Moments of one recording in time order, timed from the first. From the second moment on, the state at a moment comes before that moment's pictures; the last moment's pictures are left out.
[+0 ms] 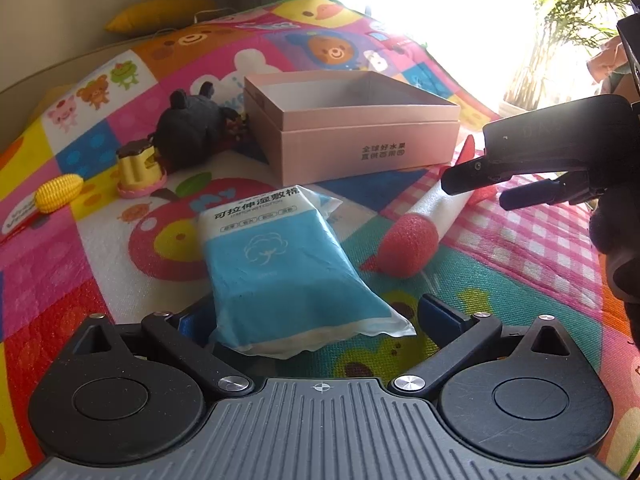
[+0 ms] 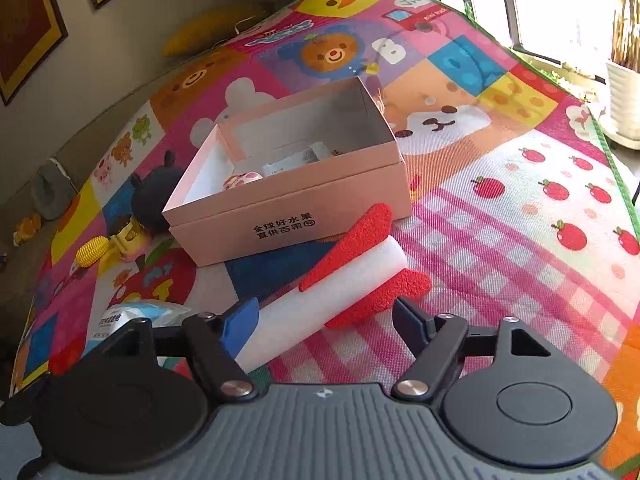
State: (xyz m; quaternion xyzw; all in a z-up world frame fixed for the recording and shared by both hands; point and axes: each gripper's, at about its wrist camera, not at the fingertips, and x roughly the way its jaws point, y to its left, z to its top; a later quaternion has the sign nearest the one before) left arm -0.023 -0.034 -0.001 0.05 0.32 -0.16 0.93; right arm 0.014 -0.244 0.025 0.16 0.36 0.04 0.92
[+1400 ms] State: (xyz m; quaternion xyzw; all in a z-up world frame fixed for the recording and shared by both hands) left arm -0.024 0.011 -0.002 -0.02 0.28 -0.13 0.95; right arm 0.023 -0.247 0.031 0.21 0.43 0.02 0.88
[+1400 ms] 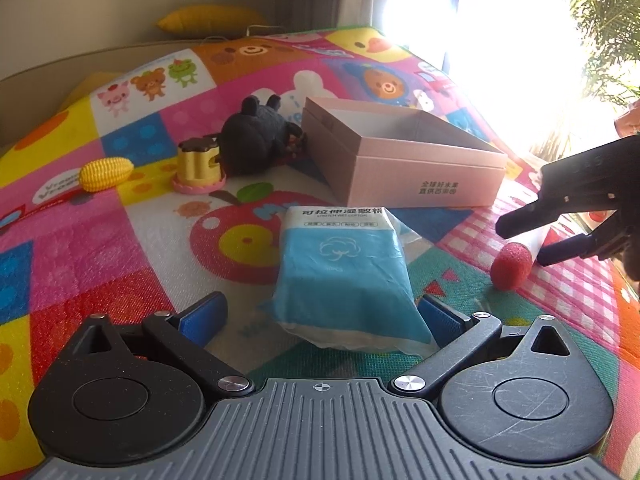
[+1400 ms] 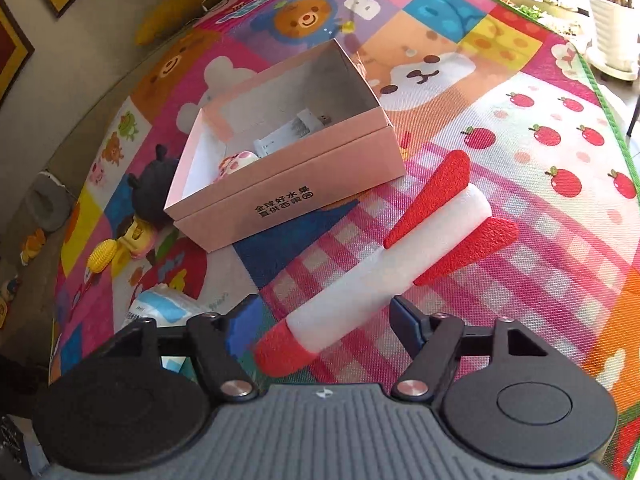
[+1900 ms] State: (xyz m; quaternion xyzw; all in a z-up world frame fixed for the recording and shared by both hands) left arm -0.023 0.011 -0.003 -0.02 0.29 -0.13 0.95; right arm -0.010 -0.228 0.040 0.10 0.49 0.13 0.86
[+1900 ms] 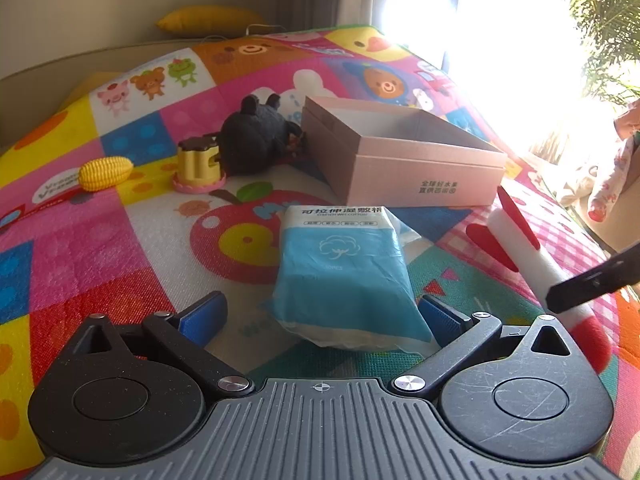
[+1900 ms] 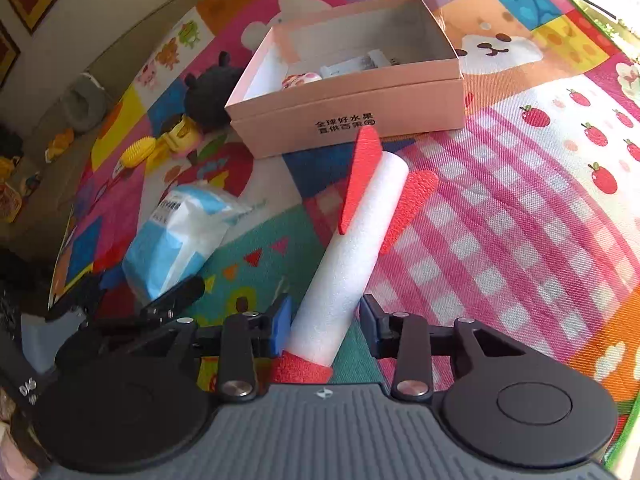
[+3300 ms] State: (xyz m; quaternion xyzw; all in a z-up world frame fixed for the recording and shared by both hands) left arm -0.041 -0.043 0.124 0.08 0.21 -0.16 0.96; right arm -0.081 -0.262 0.115 0.05 0.30 0.12 0.94
